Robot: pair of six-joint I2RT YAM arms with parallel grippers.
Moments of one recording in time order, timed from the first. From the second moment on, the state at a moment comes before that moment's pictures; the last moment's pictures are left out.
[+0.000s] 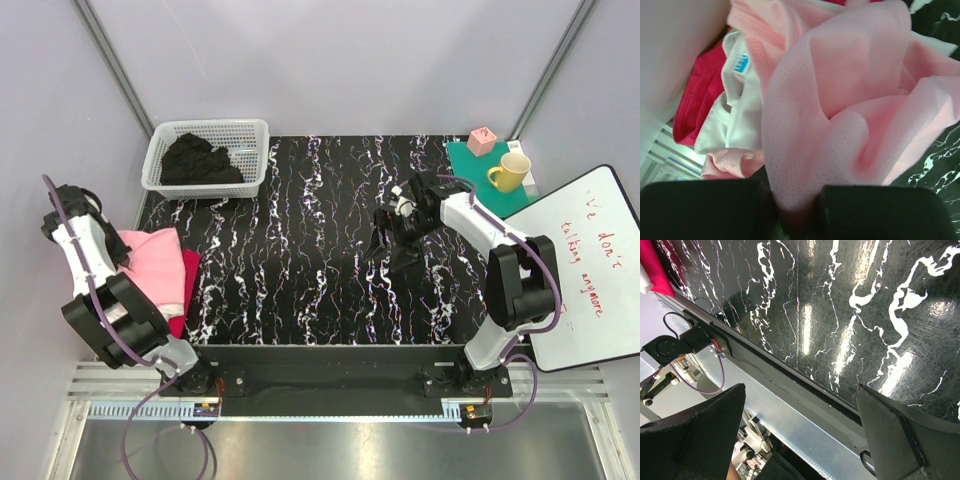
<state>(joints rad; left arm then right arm) 0.64 1.47 1.30 -1.04 -0.05 -0.03 0.28 1.70 1.26 -0.92 -0.65 0.30</state>
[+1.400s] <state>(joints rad) 0.57 1.15 0.90 -0.81 0.67 -0.16 0.28 1.74 1.24 -0.94 -0.61 0.28</state>
